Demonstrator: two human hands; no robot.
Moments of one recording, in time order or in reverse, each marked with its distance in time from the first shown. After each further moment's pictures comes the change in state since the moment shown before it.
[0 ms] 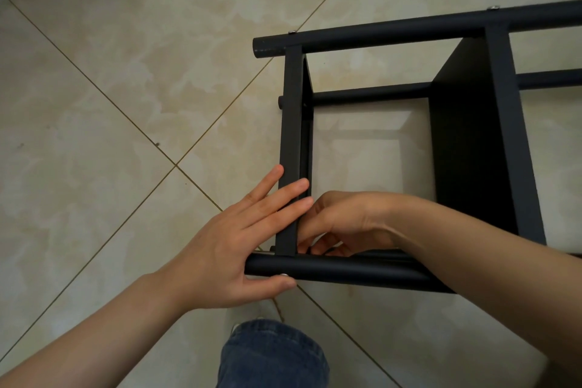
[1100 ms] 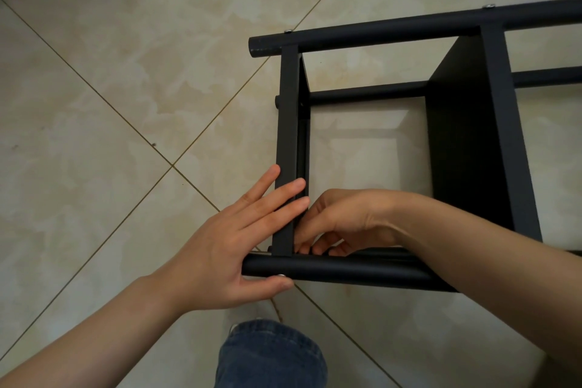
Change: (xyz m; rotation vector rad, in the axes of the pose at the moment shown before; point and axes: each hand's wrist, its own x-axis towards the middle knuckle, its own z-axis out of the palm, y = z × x) left_hand 0.000 -0.001 0.001 0.005 0.004 0.006; right_hand -0.002 0.000 -0.005 -0.053 -0.007 -0.001
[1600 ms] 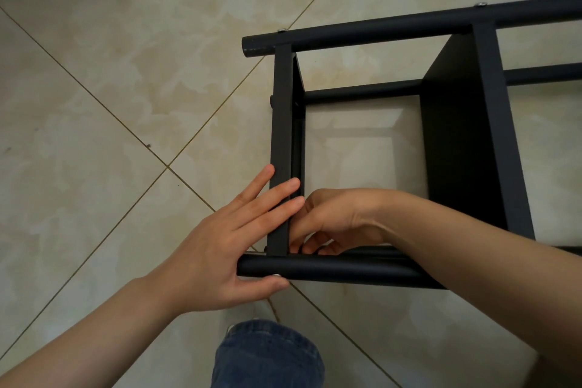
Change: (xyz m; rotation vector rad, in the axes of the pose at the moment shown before) left_hand -0.001 0.000 0.000 0.013 -0.005 0.000; right_hand 0.004 -0.002 0.005 0.008 0.008 0.000
